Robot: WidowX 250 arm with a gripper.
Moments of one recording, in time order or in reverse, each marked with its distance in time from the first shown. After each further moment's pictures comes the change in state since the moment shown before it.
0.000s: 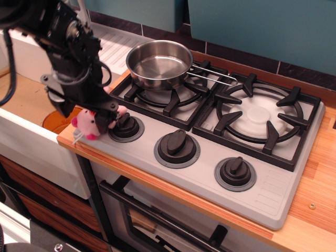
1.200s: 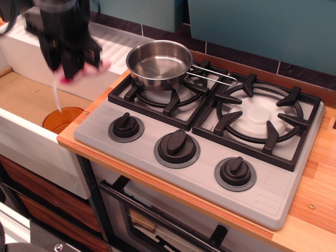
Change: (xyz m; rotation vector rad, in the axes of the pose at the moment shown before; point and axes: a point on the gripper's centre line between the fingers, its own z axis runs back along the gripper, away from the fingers) arm 0.042 0.031 0.074 0.076 0.131 -0.121
